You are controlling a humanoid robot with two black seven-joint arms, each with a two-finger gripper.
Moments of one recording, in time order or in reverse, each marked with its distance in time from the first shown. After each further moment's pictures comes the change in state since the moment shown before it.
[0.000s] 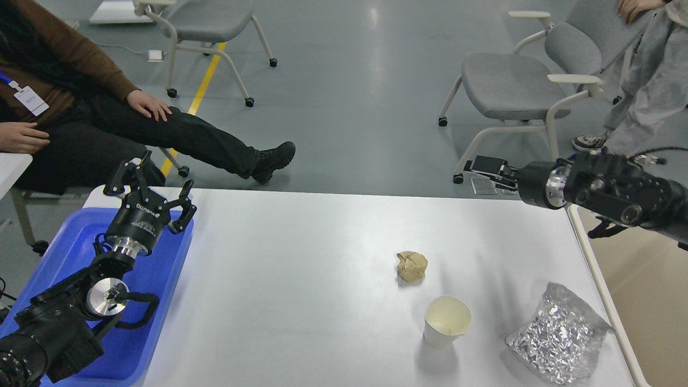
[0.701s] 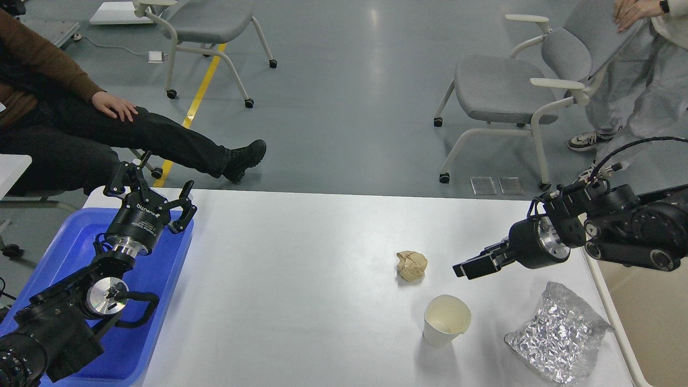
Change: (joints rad) left arm 0.000 0.000 0.000 0.000 0.000 0.000 -0.001; right arm 0.127 -0.051 -0.223 0.374 -0.485 -0.026 0.064
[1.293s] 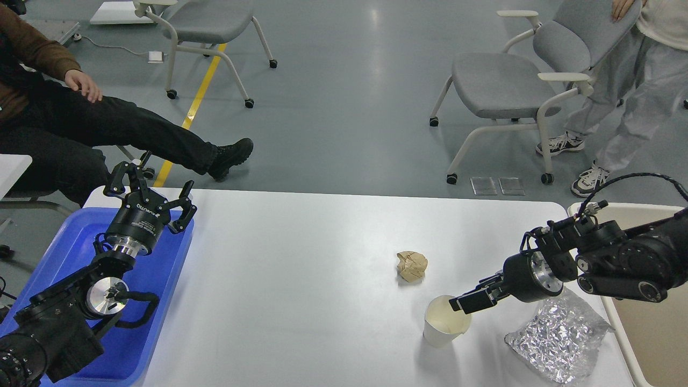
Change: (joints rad) left arm 0.000 0.000 0.000 0.000 0.000 0.000 0.001; right arm -0.103 0.029 -0.001 0.001 -0.022 -0.047 0.003
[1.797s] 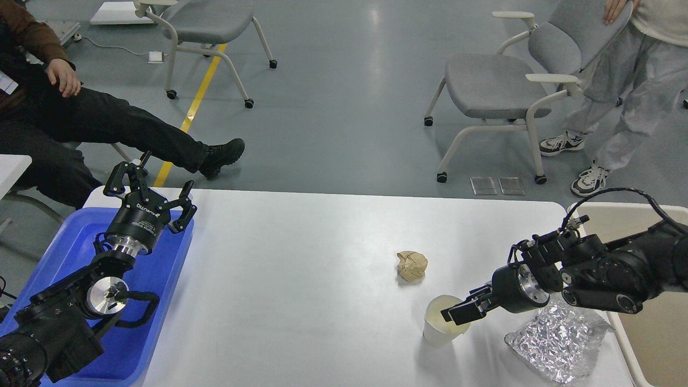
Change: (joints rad) left arm 0.000 0.000 0.000 0.000 0.000 0.001 0.000; right arm -0.089 0.078 0.002 -0.084 -0.001 -0.038 0.002
